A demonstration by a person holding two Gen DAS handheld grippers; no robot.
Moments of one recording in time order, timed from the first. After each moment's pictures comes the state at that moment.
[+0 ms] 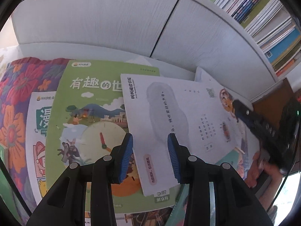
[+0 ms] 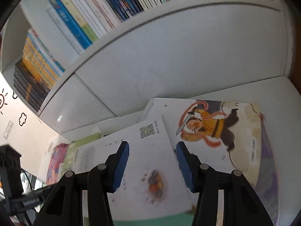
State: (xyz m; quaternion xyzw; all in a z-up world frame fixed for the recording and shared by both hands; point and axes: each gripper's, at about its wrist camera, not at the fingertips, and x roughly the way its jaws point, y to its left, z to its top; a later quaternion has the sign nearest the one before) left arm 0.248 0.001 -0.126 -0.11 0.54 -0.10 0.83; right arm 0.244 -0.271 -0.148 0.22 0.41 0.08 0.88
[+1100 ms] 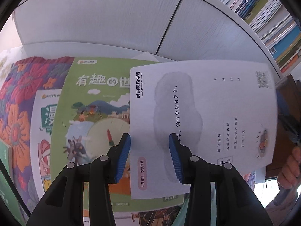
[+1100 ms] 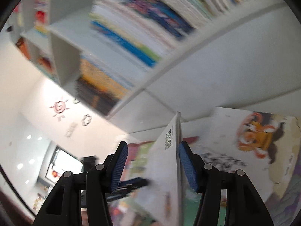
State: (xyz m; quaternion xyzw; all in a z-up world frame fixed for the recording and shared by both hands) left arm 0.238 0.007 -0.131 -0.10 0.54 -0.09 0.83; right arm 0.228 -0.293 -0.092 0.33 0.35 0.33 0.82
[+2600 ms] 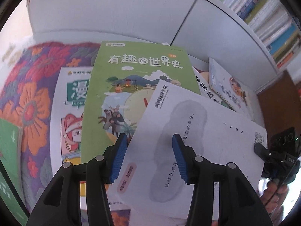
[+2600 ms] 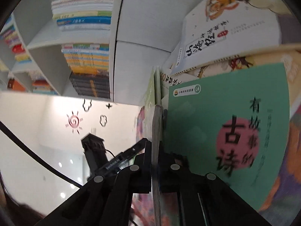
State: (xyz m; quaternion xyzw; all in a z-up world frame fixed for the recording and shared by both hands) left arm 0.198 0.060 -0.135 -0.12 0.54 -0.09 0.82; right arm 0.128 -0.269 -0.206 0.51 0.44 0.31 0.67
